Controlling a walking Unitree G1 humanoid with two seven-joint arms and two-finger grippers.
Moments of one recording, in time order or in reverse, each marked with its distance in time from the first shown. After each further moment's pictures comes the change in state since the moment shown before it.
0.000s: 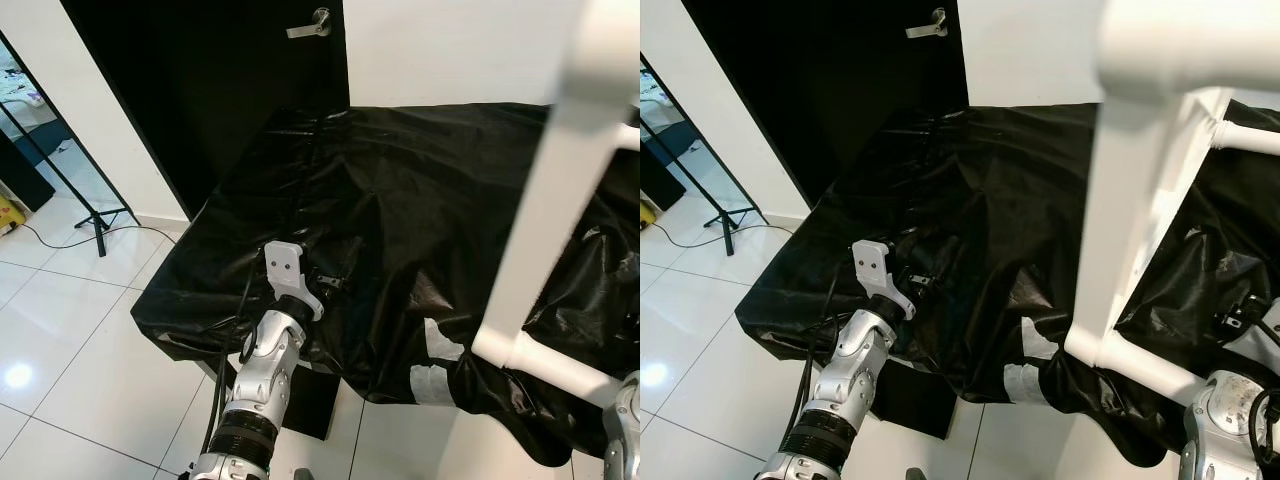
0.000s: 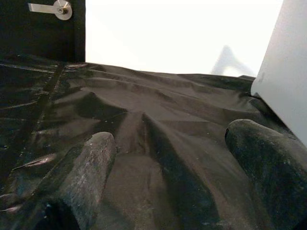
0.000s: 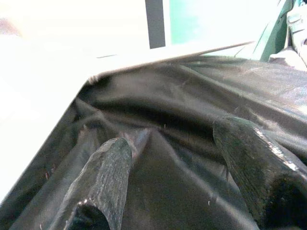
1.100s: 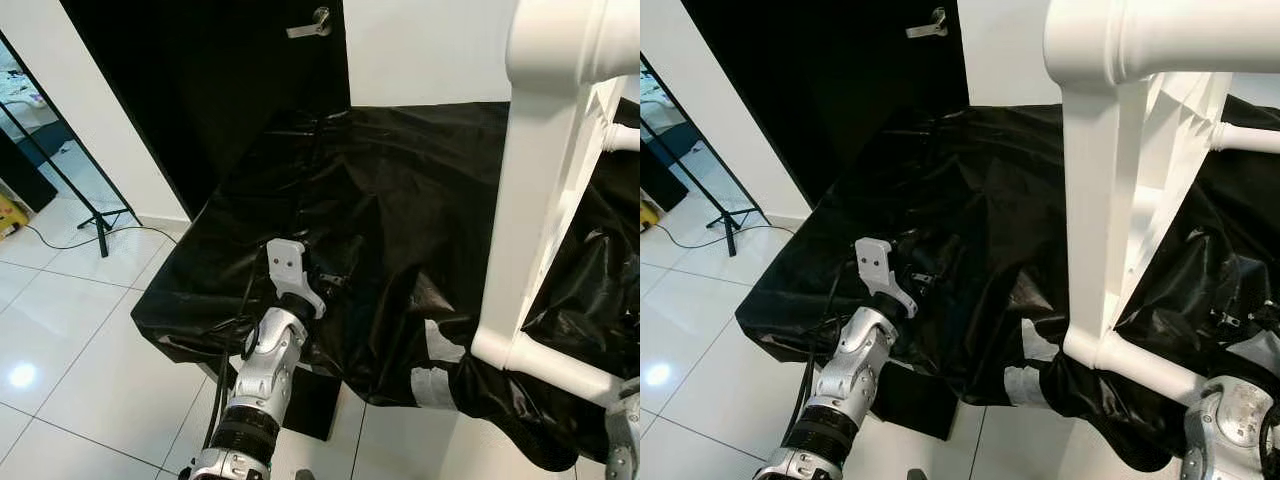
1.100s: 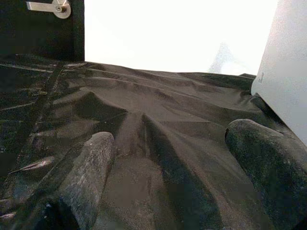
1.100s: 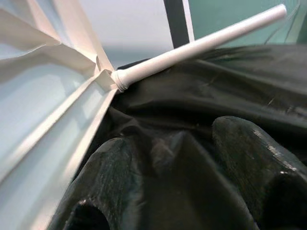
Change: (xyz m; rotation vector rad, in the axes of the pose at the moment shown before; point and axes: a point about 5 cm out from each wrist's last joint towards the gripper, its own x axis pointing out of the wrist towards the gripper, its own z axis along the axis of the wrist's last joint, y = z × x) left arm 0.003 0.001 0.000 0.001 0.007 -0.004; right arm -0.007 -0.001 0.003 0.118 0.006 0.094
